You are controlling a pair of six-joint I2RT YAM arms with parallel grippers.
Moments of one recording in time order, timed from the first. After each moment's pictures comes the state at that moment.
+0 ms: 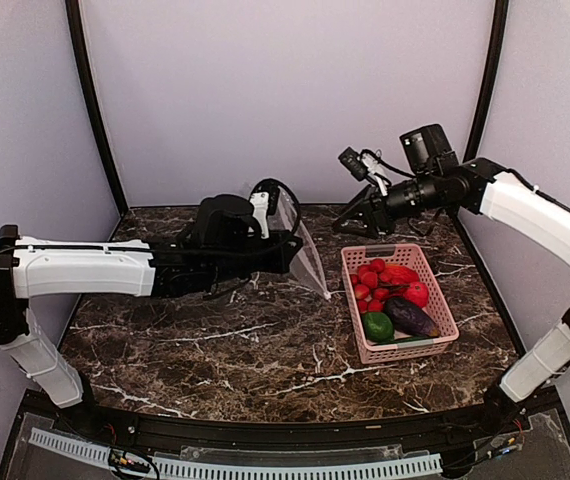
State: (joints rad) left arm -1.01 1.60 1.17 0.07 -0.20 -0.55; right arm 0.57 1.49 1.46 -0.65 -0.65 -0.23
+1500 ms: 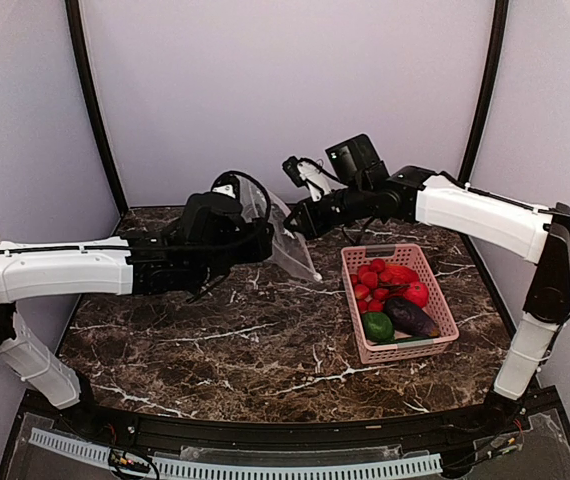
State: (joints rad) left arm -1.01 1.50 1.16 -0.11 -0.58 -0.64; right arm 0.81 1.77 1.63 -0.48 -0.24 0.12
